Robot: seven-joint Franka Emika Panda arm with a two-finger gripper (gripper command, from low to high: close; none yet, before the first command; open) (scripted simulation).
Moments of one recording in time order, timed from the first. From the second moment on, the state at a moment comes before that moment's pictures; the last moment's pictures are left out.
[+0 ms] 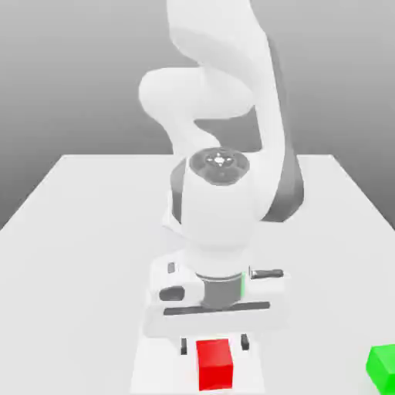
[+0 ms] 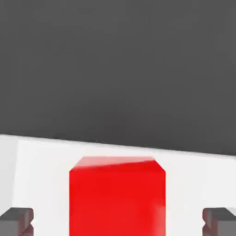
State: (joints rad) arm 0.03 0.37 0.02 -2.47 -0.02 2.84 0.76
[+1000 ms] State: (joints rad) arm 0.39 0.43 0.17 -2.20 -0.14 2.63 1.10
